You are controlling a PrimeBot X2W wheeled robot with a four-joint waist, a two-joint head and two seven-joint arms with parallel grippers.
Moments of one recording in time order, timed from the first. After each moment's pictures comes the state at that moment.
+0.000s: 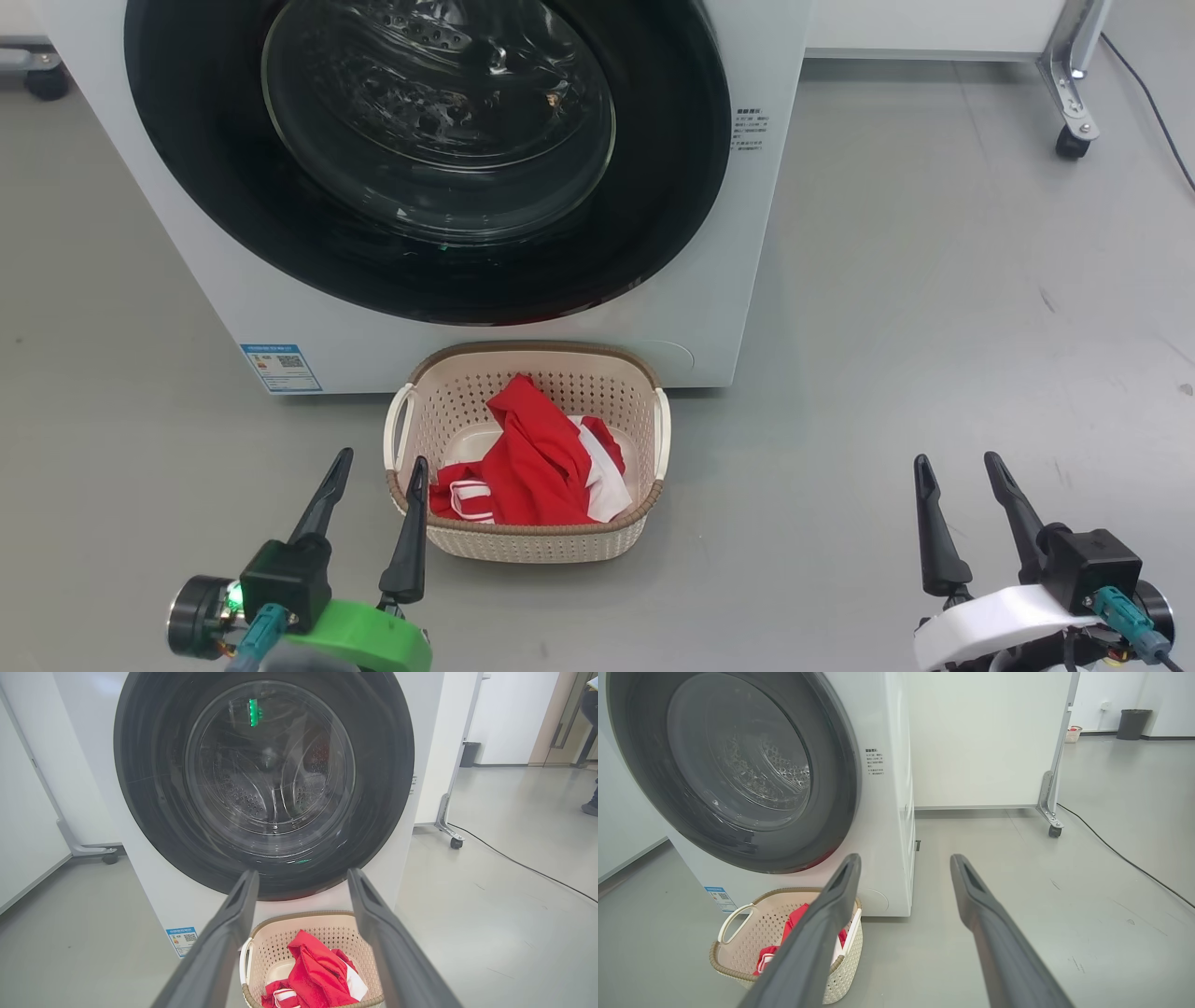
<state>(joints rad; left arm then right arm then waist) -0.04 0.08 -0.30 0.18 -0.32 0.05 -0.25 0.09 -0.08 0.12 0.15 0.30 -0.01 -0.25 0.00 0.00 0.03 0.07</state>
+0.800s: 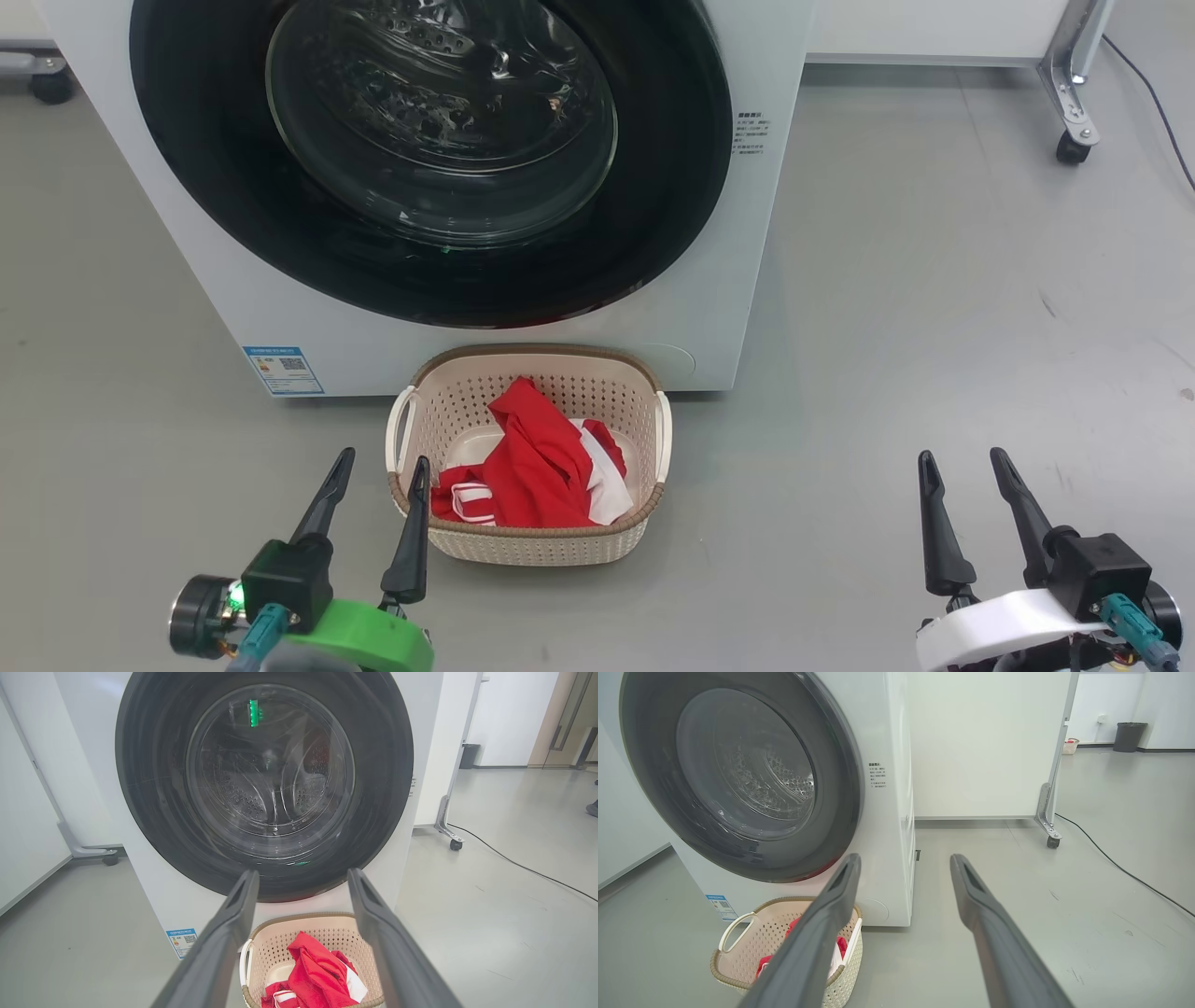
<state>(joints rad) -0.04 0.08 -0.30 0.17 -0.32 0.05 -0.25 0.12 -0.08 0.12 0.09 0.29 -0.03 -0.25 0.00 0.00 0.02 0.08</state>
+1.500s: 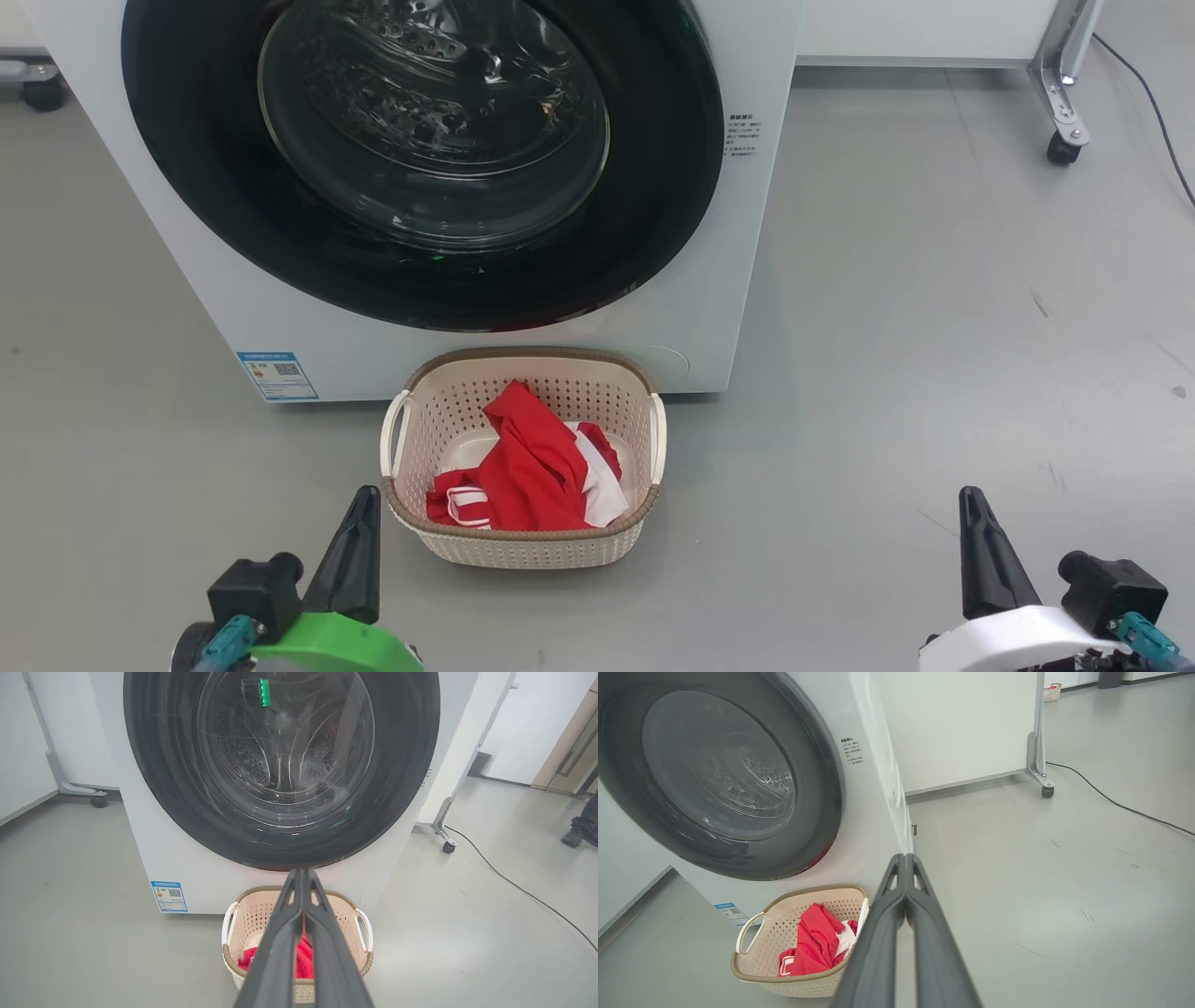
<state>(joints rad) 0.00 0.07 -0.29 0.21 -0.48 0.03 -0.22 0.15 -0.07 0.11 0.13 0.44 -0.01 -0.23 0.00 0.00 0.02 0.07</state>
